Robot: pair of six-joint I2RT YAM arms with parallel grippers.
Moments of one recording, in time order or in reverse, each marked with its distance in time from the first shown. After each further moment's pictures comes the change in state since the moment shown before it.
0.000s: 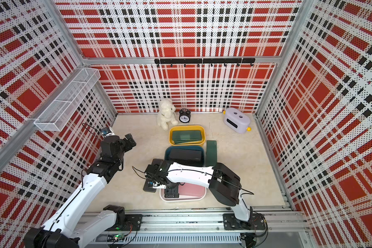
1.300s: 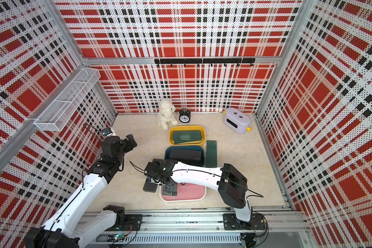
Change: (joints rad) left arm 0.000 0.001 -0.011 0.008 0.032 0.000; right arm -0.007 -0.101 -0.029 0.077 0.094 0.065
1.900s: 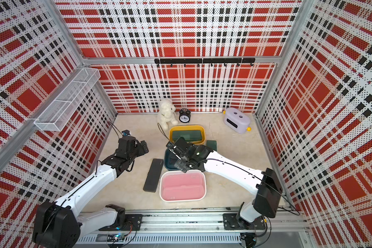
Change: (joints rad) left arm -0.146 0.190 0.021 -0.098 0.072 0.002; right arm -0.264 -0.403 -0.232 0.268 0.115 0.131
